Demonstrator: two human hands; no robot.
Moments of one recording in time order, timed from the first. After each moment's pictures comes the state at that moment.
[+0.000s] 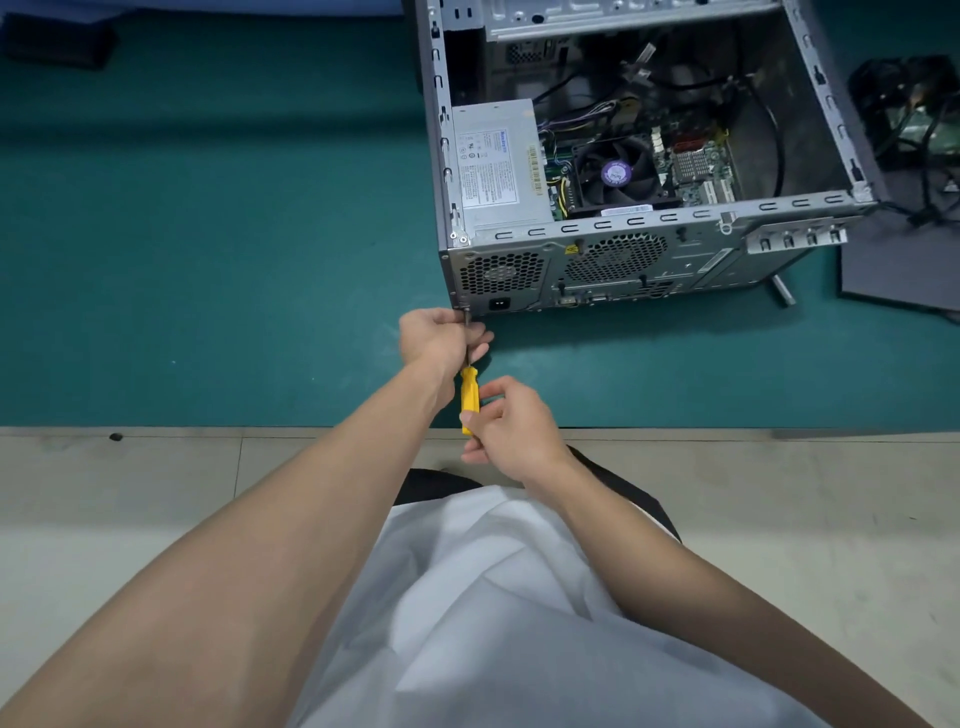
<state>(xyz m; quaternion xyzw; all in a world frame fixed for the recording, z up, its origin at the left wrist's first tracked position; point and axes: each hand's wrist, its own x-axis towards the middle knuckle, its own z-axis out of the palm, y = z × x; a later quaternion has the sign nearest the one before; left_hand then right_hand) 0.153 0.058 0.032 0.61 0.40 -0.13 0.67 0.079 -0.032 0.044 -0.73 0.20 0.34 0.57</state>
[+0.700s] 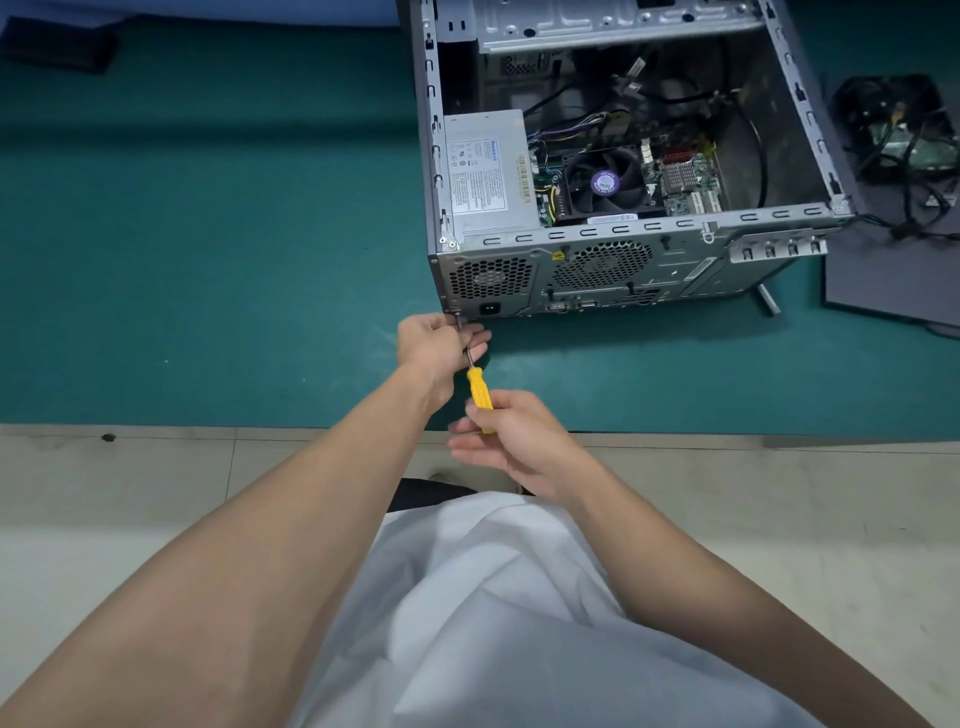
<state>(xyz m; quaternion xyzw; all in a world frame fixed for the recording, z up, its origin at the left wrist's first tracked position) 0.153 0.050 0.031 0.60 0.39 -0.13 0.69 0.083 -0.049 0.044 -0.53 0.26 0.40 0.70</state>
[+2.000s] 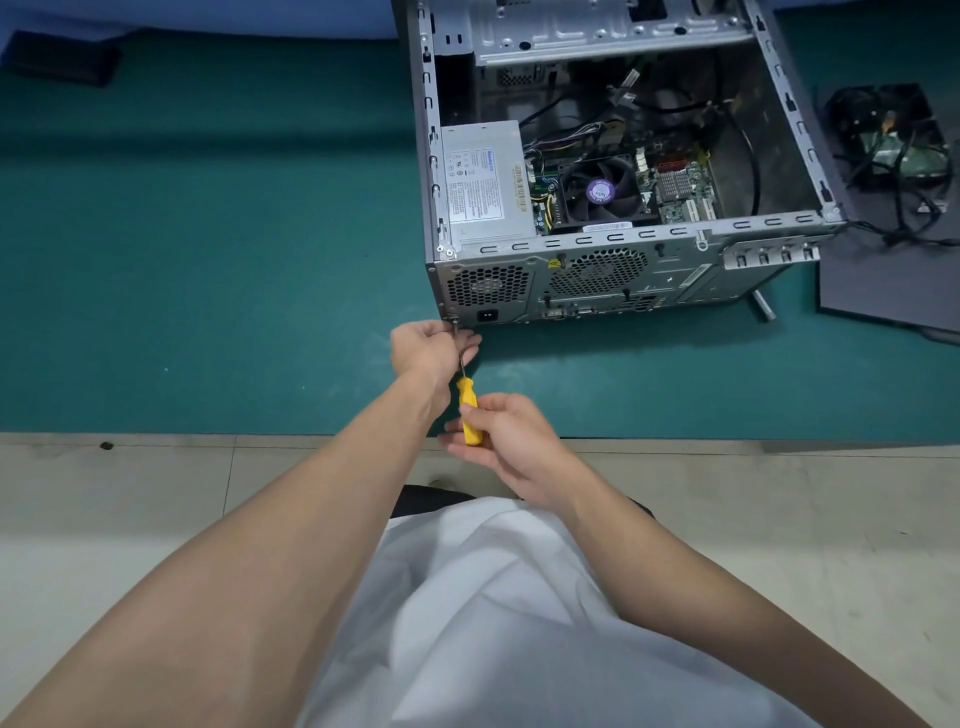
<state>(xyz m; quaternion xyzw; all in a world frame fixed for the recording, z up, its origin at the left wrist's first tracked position) 0.154 0.050 0.030 0.59 0.42 -0.08 0.68 0.084 -0.043 0.037 -0.51 0.28 0.37 0.72</state>
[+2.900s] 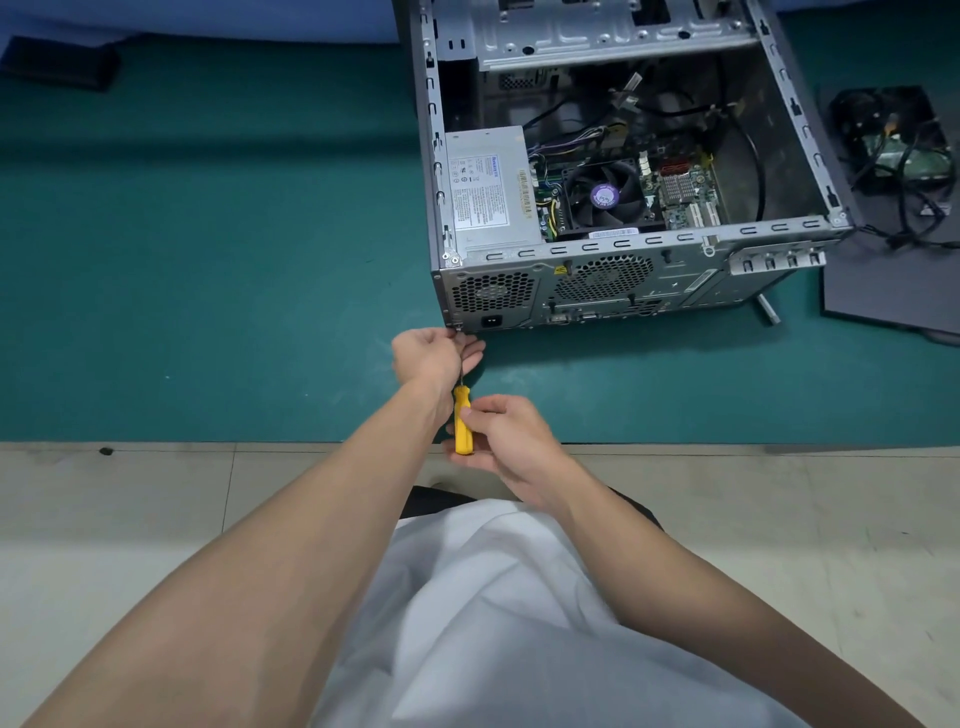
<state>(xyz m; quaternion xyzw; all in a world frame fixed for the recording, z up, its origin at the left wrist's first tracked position) 0.155 0.052 0.023 0.56 0.44 -0.07 0.70 0.088 -0.036 0.037 -0.55 0.28 0.36 0.70</state>
